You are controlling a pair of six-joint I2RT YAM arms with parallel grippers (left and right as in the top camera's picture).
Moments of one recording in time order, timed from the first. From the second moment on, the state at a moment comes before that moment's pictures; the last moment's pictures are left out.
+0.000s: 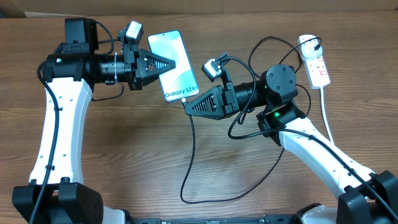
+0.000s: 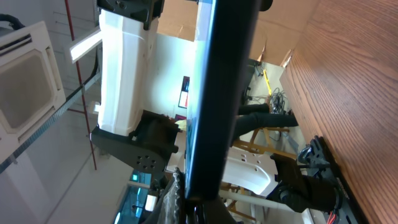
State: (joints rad) left arm 0.04 1.64 1.59 -1.00 1.43 -0.44; right arm 0.45 1.51 0.96 0.78 -1.35 1.52
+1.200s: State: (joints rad) left arm 0.04 1.64 1.59 -0.99 1.45 -0.45; right arm 0.45 1.51 0.96 0.78 -1.31 1.50
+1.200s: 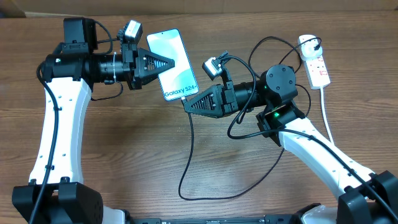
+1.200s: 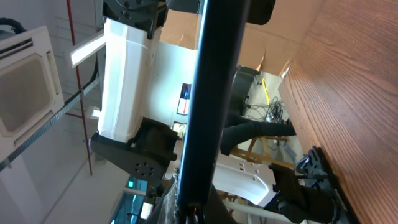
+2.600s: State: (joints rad) left arm 0.04 1.64 1.59 -0.99 1.46 -0.45; right arm 0.45 1.51 0.96 0.79 -1.29 1.49
